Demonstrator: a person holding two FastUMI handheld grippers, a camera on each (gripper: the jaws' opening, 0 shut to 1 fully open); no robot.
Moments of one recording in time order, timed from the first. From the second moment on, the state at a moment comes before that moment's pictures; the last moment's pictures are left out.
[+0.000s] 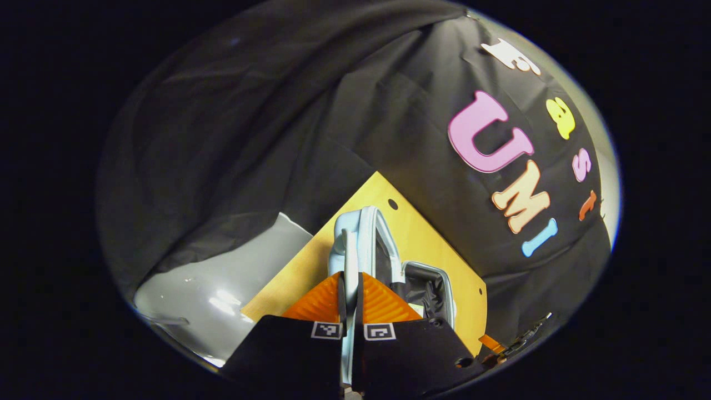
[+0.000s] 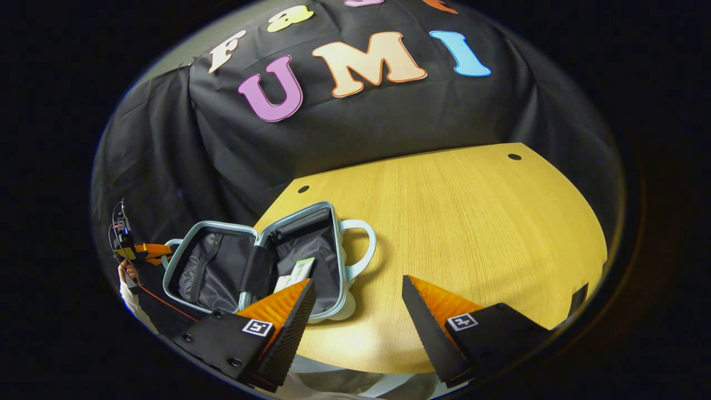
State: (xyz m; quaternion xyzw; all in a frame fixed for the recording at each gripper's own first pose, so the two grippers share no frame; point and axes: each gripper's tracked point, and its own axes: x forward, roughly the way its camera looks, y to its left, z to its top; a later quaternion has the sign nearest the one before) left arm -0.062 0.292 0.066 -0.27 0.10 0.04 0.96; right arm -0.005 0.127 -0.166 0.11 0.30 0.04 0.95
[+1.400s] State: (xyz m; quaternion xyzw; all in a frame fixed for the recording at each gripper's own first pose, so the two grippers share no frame) left arm 0.050 -0.070 0.111 -0.08 0.24 -0.14 0.96; right arm 0.035 0.023 -0.135 0.13 0.26 0.04 0.96
